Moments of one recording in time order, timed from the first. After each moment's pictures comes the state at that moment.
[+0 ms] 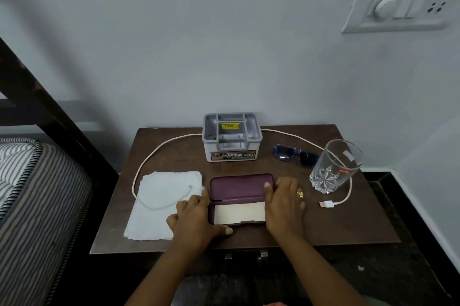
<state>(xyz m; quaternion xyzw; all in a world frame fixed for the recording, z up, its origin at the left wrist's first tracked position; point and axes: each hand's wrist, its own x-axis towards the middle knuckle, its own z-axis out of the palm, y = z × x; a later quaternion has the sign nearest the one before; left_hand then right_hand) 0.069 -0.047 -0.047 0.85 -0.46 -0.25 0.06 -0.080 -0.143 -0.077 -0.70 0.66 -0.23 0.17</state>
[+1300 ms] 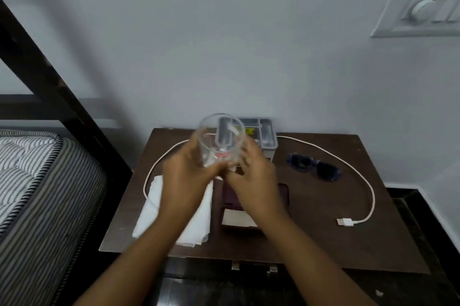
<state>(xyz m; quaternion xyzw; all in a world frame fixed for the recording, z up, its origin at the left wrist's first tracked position) 0.088 -0.074 0.041 0.72 -0.41 -0.18 0.53 -0.016 -0.134 0.020 -0.69 0.36 -0.37 0.51</state>
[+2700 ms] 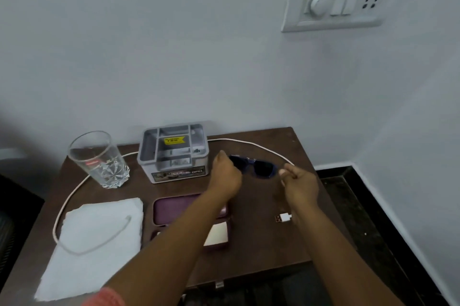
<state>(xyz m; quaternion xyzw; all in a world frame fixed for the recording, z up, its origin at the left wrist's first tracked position) -0.024 -0.231 -0.044 0.77 -0.44 -0.36 0.29 -0.173 -0.251 -0.069 -0.38 0.68 -0.42 0.46</state>
